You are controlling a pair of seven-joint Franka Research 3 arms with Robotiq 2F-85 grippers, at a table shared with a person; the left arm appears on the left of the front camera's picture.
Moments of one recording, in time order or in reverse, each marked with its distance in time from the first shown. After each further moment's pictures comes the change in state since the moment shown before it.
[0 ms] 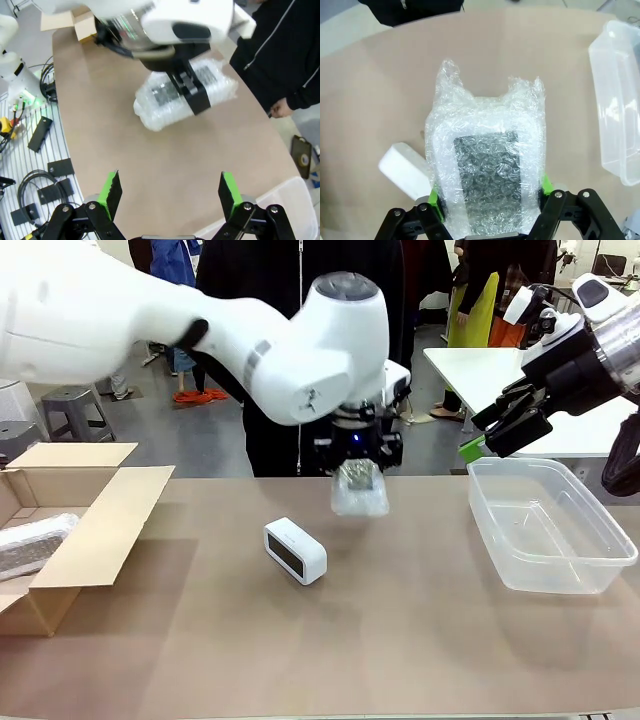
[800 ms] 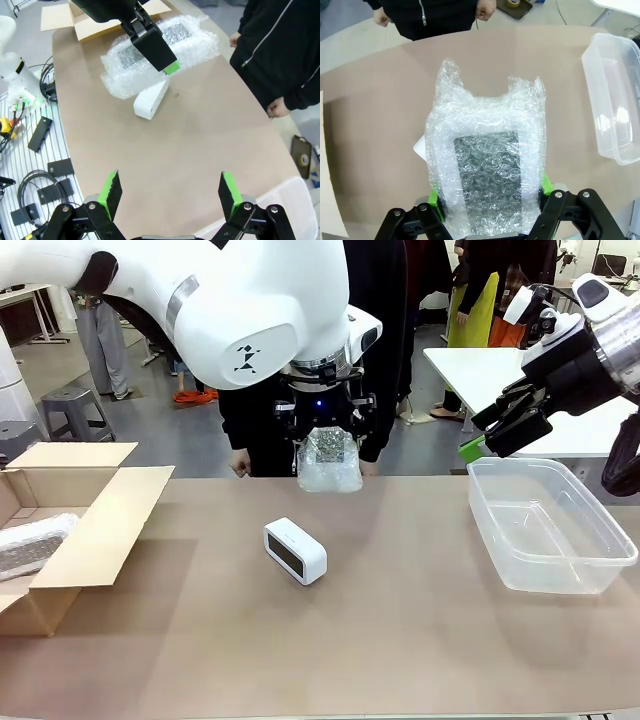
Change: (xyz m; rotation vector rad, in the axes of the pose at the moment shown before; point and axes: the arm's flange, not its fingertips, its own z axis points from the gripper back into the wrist) left arm -0.021 0.034 0.075 -0.001 -0.090 -0.010; right arm 0.000 0.000 0.000 0.000 0.000 0.000
